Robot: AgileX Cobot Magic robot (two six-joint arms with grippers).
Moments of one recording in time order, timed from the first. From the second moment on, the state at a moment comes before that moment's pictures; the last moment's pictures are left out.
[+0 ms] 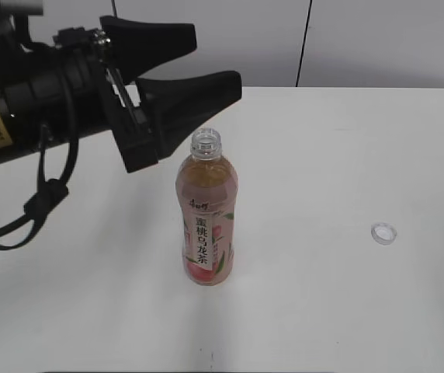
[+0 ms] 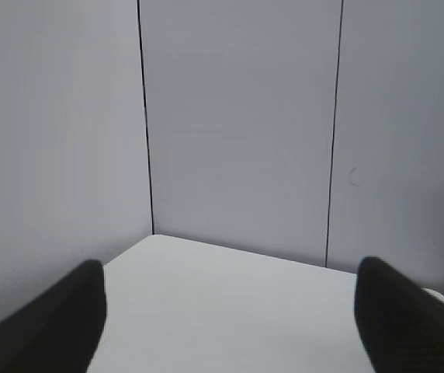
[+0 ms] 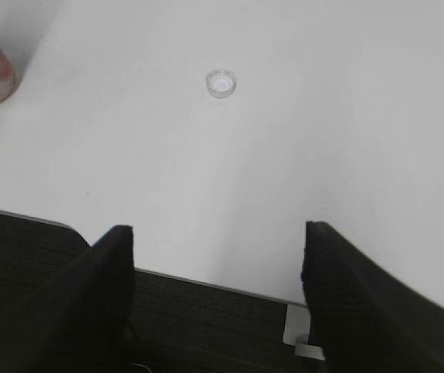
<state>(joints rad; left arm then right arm) -0.46 1.50 -0.64 0.87 -1.05 -0.56 0.29 0.19 -0.51 -0.02 1.10 -0.04</state>
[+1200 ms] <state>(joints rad) -0.46 0.98 -0.64 1.29 -0.63 -1.12 0.29 0.19 -0.51 -0.02 1.10 -0.11</state>
